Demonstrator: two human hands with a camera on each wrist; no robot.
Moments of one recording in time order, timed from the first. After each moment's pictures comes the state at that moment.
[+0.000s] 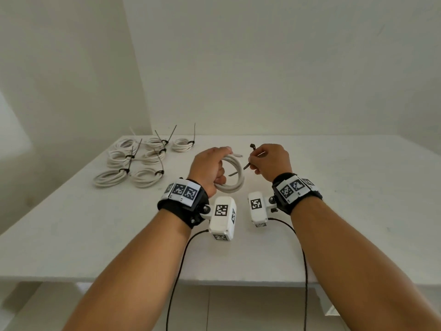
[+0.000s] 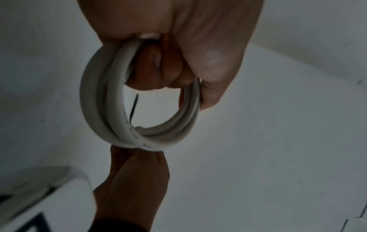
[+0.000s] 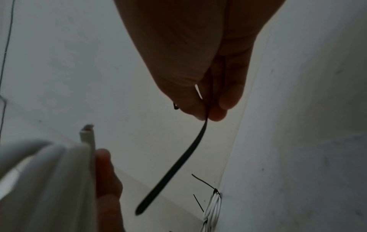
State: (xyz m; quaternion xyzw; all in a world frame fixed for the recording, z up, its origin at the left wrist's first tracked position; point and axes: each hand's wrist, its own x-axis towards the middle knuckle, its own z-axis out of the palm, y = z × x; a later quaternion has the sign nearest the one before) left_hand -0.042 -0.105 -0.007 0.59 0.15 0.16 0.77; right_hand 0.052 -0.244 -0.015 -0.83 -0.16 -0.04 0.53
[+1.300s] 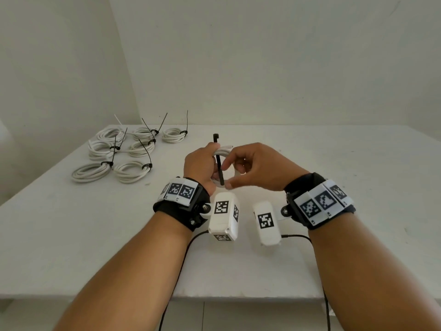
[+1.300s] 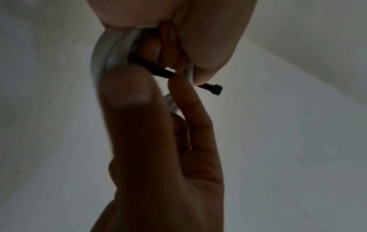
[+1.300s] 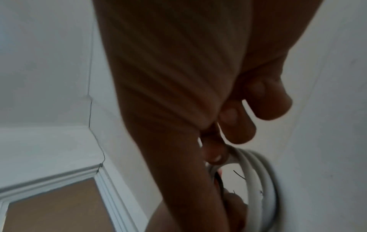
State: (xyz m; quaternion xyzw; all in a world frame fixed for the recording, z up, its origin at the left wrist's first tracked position) left_hand -0.019 -0.104 -0.027 0.52 0.25 0.20 0.79; right_hand 0.017 -0.253 0.002 -0.81 -0.45 0.07 0.37
